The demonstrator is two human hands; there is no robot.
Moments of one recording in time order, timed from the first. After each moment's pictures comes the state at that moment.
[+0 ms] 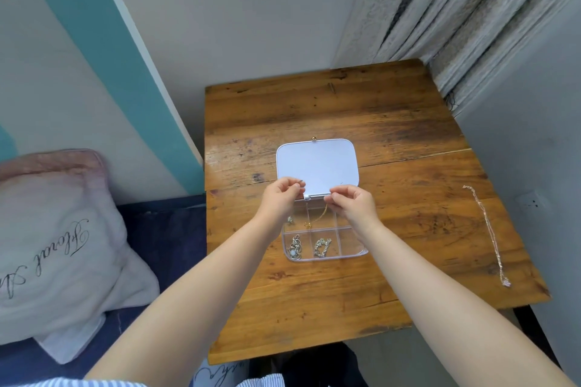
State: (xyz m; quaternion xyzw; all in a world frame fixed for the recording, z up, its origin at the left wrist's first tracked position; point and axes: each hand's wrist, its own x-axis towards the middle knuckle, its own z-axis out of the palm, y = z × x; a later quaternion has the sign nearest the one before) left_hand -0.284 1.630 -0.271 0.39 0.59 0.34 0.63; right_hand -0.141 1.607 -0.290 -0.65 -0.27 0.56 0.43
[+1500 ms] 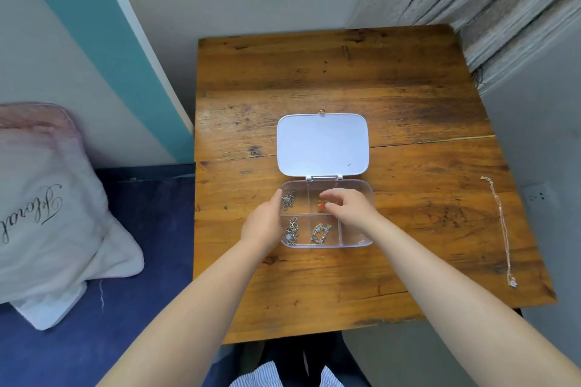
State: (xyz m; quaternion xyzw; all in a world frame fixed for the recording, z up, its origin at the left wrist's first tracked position) left_hand -0.309 1.598 -0.353 0.65 0.67 -0.04 0.36; right_hand -0.132 1.613 -0.331 -0.68 -0.56 0.48 0.05
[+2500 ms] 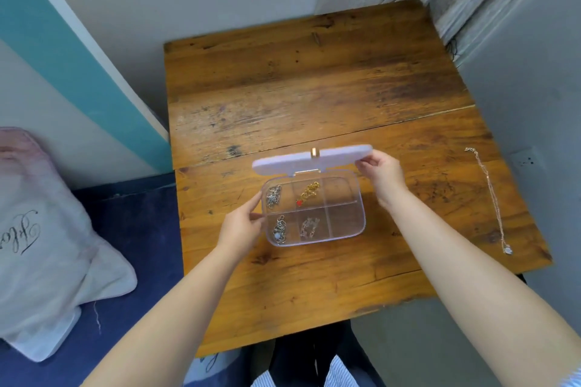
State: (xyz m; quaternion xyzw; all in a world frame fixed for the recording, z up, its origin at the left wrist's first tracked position) left_hand -0.325 1.592 -0.358 0.54 0.68 0.10 0.49; right_hand -0.073 1.624 -0.345 -0.72 -0.31 0.47 0.41
